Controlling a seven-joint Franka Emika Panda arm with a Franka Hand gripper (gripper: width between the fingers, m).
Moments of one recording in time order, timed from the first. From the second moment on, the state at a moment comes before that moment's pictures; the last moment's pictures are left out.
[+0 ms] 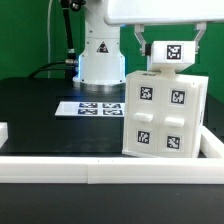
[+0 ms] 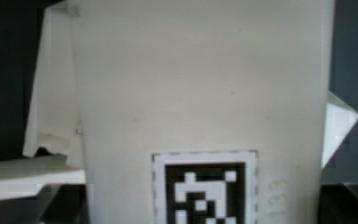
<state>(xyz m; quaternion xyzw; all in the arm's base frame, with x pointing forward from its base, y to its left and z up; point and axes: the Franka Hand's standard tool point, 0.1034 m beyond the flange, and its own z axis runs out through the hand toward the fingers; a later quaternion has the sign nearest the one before) 0.563 0.069 0.165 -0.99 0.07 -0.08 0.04</state>
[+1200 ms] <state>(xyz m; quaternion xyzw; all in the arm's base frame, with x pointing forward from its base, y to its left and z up) 0.571 0.070 0.165 -0.99 0.14 -0.08 0.07</state>
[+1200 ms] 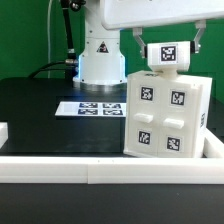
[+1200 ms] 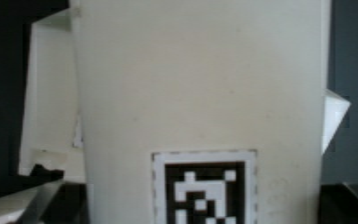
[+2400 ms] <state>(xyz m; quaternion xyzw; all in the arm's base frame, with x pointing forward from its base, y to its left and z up) 0.572 0.074 0.166 -0.90 0.42 -0.05 0.09</state>
